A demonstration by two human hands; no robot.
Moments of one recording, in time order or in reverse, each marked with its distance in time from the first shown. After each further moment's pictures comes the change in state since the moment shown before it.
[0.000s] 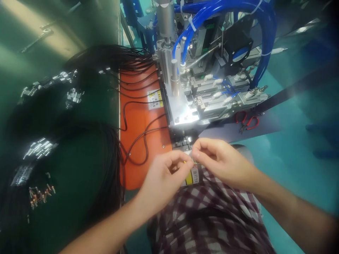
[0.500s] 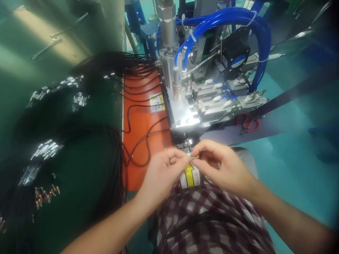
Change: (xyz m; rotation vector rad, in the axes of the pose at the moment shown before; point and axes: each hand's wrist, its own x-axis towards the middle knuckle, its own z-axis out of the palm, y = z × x) left_hand 0.004 -0.008 -0.003 -0.136 0.062 -0.093; right_hand -0.008 0.004 0.009 0.056 0.134 -0.124
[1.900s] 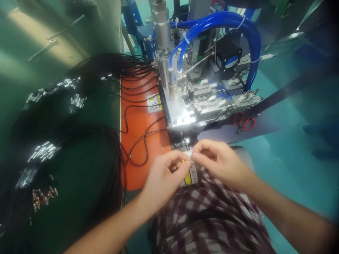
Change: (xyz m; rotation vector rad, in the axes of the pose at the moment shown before) left_hand -0.003 -0.001 0.005 0.186 -0.052 0.203; right_hand 0.002 0.001 -0.004 -0.027 -0.024 0.117
